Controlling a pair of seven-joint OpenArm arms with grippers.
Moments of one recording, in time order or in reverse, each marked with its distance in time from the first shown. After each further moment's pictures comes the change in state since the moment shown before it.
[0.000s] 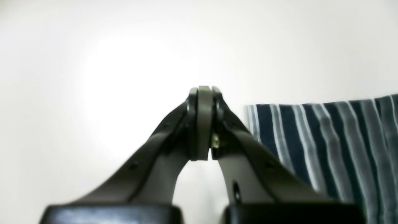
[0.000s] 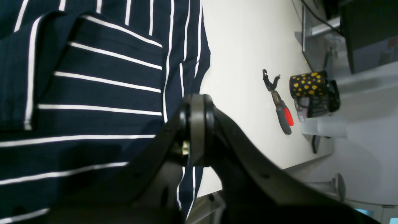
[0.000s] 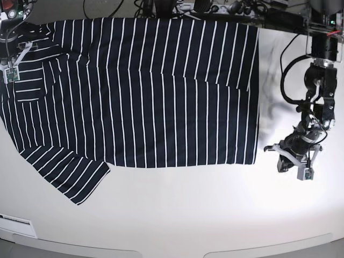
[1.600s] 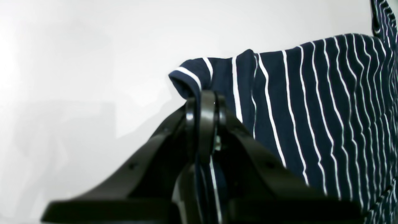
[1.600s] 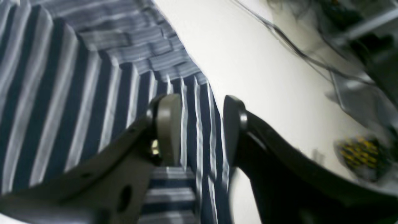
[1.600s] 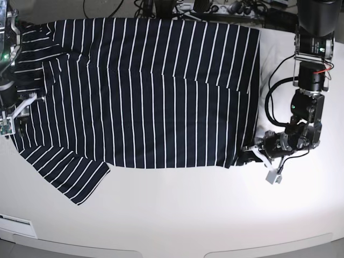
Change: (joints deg) left arm -13.2 6.2 7.7 -22.0 -14.2 -17.0 18.6; right arm 27.8 -0.5 -0.1 -4.4 18.6 14.5 1.7
